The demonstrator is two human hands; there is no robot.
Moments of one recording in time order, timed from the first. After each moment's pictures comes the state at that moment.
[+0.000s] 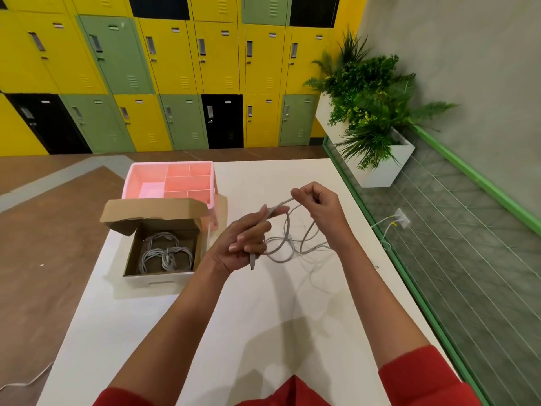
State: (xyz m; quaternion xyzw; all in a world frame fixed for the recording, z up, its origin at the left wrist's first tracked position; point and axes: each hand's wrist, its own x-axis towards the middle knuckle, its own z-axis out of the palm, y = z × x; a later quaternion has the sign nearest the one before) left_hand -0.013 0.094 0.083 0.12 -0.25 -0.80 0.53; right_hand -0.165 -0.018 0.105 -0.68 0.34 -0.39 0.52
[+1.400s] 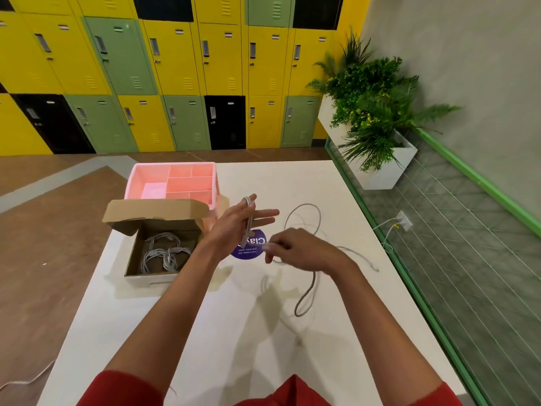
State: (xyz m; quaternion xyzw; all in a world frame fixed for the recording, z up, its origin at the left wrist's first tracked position) left_hand 0.014 0.073 0.070 0.50 -0.34 -0.56 0.56; right_hand -0.161 0.036 0.118 -0.88 0.30 0.02 0.36
